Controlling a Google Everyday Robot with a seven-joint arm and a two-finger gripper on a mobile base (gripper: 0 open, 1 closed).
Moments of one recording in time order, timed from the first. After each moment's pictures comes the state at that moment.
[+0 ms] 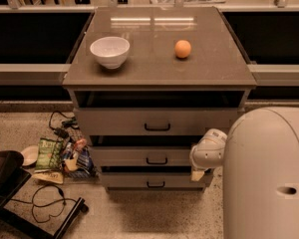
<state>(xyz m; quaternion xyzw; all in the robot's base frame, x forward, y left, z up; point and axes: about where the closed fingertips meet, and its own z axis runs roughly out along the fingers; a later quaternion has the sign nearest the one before) 0.607 -0.204 0.409 -0.66 0.73 -0.11 0.14</state>
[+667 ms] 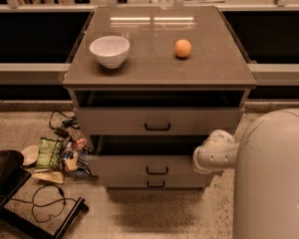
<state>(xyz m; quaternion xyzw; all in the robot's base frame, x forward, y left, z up) 0.590 -0.212 0.422 -0.65 0.74 -0.11 0.14</state>
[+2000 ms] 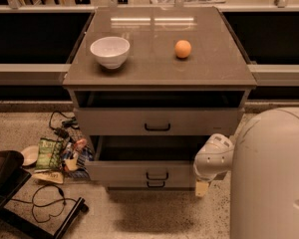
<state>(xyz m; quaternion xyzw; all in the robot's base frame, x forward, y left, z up) 0.555 -0.217 0.412 -0.63 0.76 -0.09 0.08</state>
